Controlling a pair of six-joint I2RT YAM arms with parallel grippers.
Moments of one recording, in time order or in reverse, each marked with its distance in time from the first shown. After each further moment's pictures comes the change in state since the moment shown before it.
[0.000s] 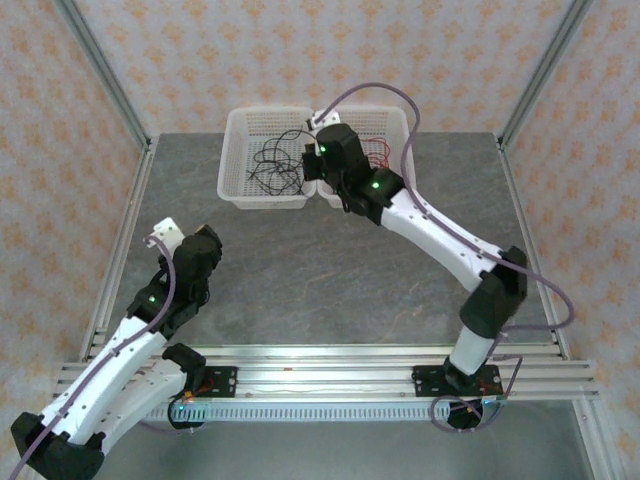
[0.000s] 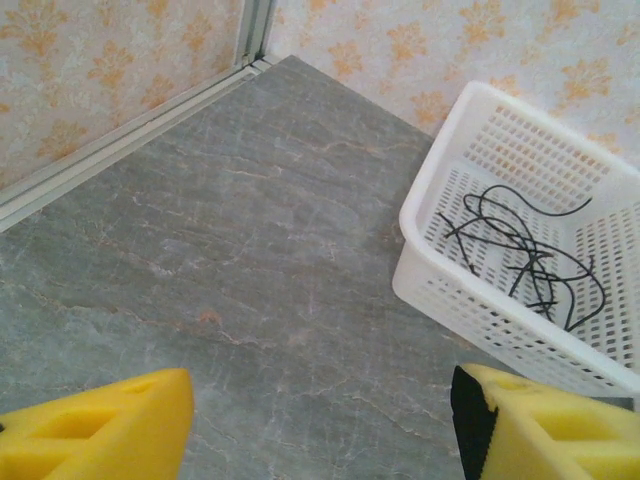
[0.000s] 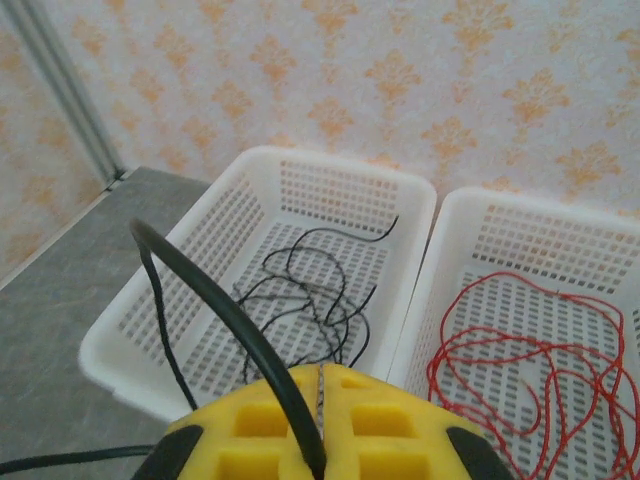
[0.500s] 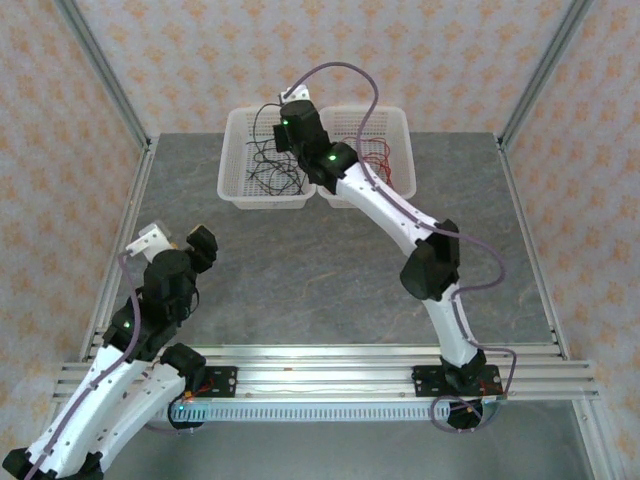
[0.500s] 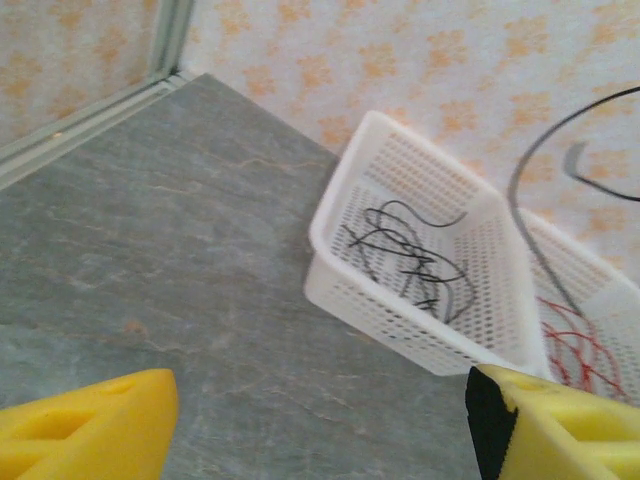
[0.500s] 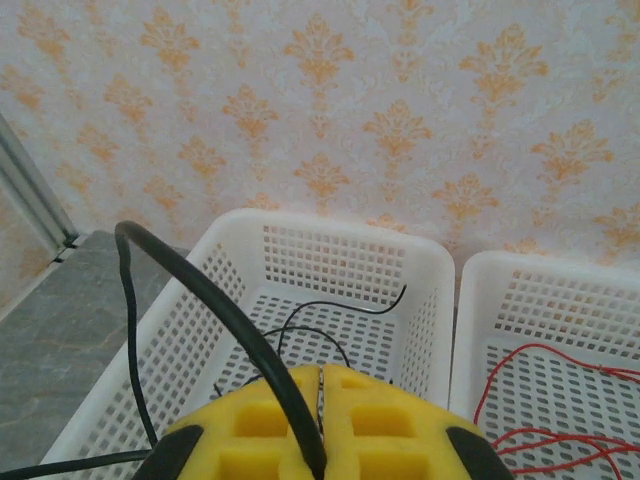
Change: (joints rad) left arm 0.000 -0.186 0.018 -0.008 0.153 0.045; right arm -0.010 0.457 0.543 -0.037 0.081 0.001
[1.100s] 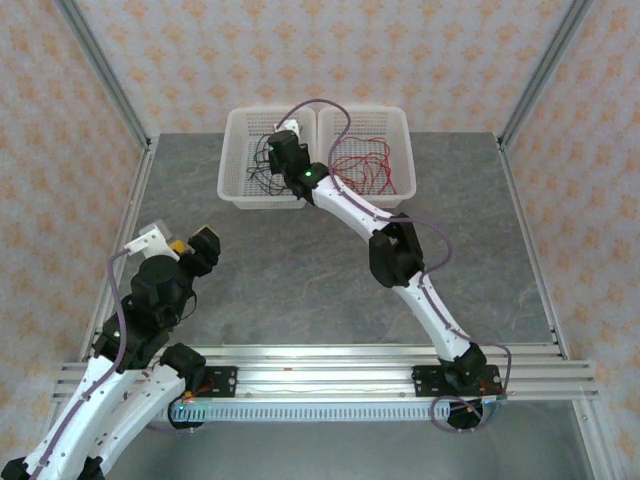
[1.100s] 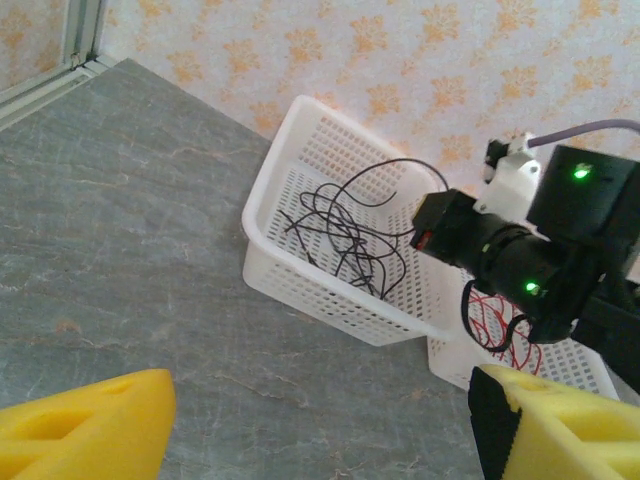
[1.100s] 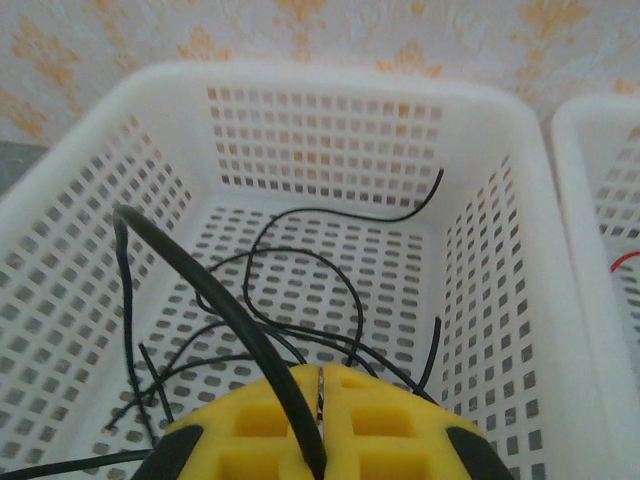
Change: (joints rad) left arm 0.000 -0.048 0.025 -0.006 0.126 0.037; right arm -0.034 0.361 0.137 0.072 -0.011 0.088
